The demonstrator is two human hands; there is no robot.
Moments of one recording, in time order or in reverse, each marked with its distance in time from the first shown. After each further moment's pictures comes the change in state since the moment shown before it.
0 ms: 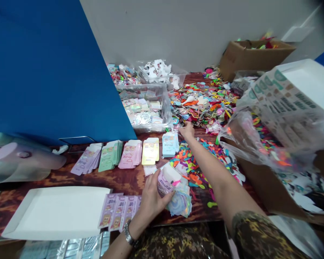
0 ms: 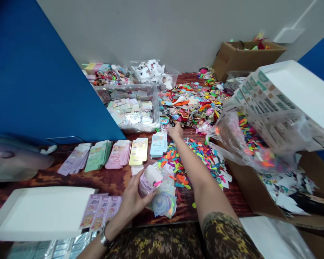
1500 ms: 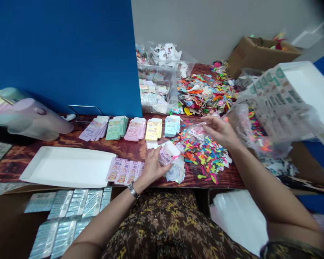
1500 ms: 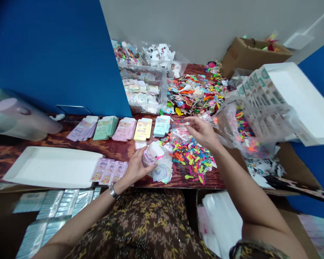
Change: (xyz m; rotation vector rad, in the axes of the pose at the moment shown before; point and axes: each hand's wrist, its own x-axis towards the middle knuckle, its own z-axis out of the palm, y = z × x) left_hand -0.014 0.007 -0.001 -0.055 0.009 0.018; right_hand -0.146 0.020 -0.173 0.262 -0.295 -0.697
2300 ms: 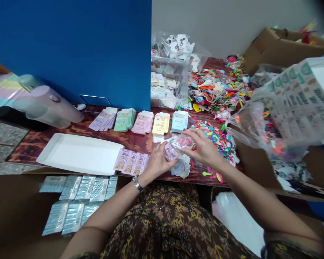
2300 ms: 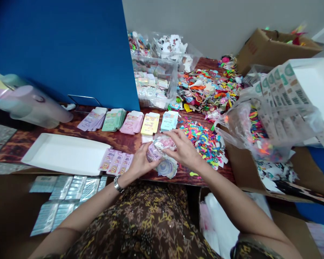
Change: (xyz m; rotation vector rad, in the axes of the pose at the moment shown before) left_hand -0.009 0.010 -0.008 -0.019 0.040 -0.022; right_hand -0.043 -0.054 0.076 -0.363 -0.196 -0.260
